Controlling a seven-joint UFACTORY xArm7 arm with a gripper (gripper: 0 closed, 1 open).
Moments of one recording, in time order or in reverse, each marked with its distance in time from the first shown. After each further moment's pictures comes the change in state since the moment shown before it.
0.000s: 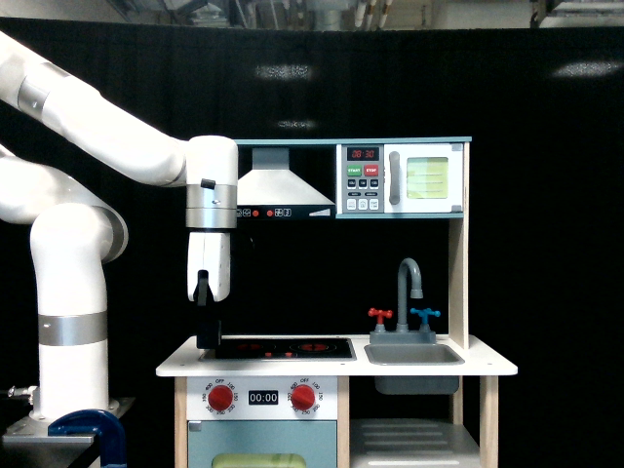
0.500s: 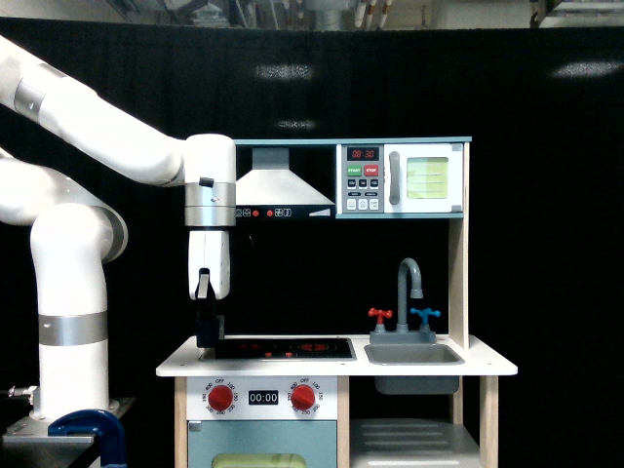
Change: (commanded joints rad) arm 0.022 -0.019 -0.011 -0.004 -0.017 -0.021 -0.054
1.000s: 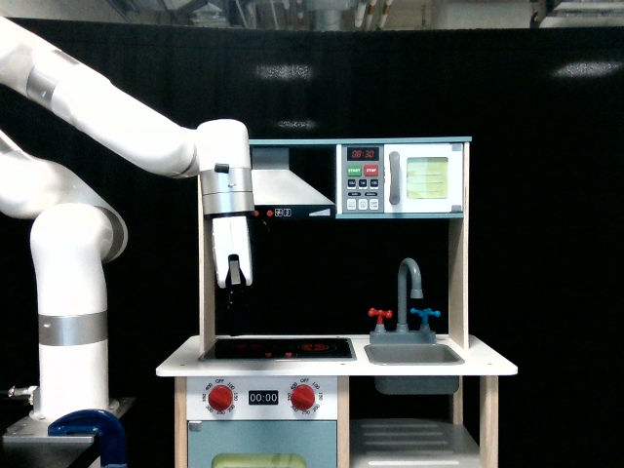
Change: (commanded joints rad) arm -0.008 0.165 -0.095 0.125 -0.067 -0.130 -0.193
